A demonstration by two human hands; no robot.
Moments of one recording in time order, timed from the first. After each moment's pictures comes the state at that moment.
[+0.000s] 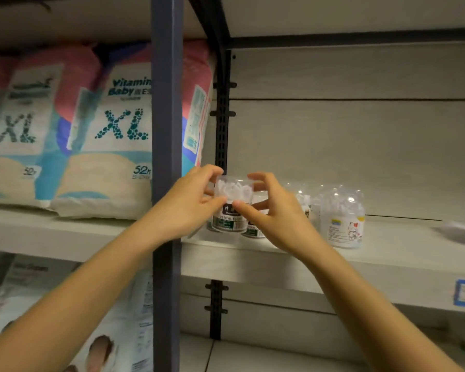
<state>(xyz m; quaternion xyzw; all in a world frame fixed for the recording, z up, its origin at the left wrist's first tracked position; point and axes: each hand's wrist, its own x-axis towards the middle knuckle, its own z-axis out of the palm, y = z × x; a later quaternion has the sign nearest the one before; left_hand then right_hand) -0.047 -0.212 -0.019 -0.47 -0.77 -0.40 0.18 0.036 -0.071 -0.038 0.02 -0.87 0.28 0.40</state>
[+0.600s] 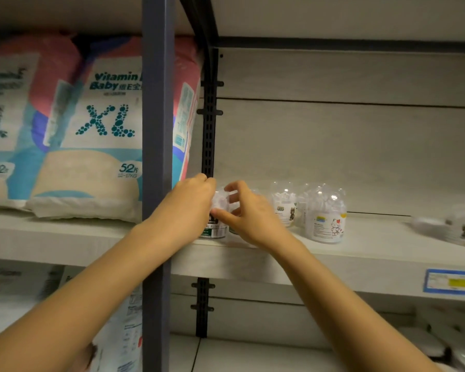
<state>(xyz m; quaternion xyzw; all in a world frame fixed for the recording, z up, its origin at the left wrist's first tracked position) -0.050 -0.197 -0.025 -0.43 -0.83 -0.16 0.32 0.010 -0.079 -0.043 -0.05 -0.92 0.21 0.34</state>
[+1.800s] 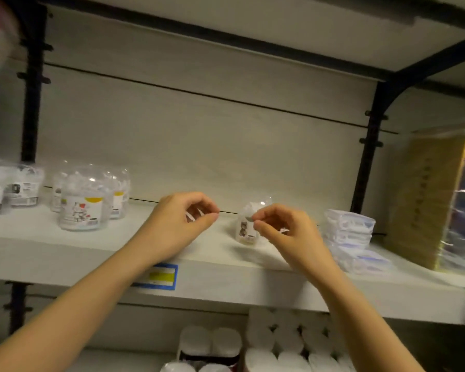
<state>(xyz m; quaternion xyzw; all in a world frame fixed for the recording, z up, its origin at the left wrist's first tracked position) 0.183 0.106 -0.049 -0.52 -0.68 -0.51 0.15 0.321 0.252 -0.048 -0.10 -0.87 0.27 0.41</state>
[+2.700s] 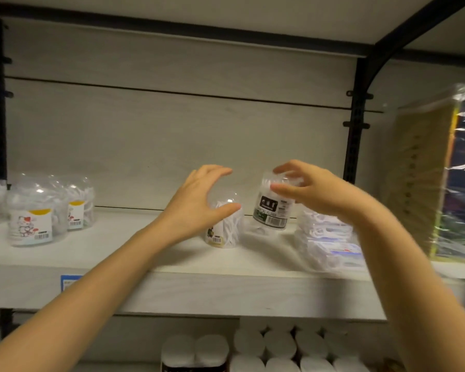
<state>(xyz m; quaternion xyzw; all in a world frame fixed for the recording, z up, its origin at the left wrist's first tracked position) 0.203 0.201 -0.025 -0.56 -0.69 -0.40 0.22 0.364 0.340 0.021 -0.17 -0.92 0.17 0.30</state>
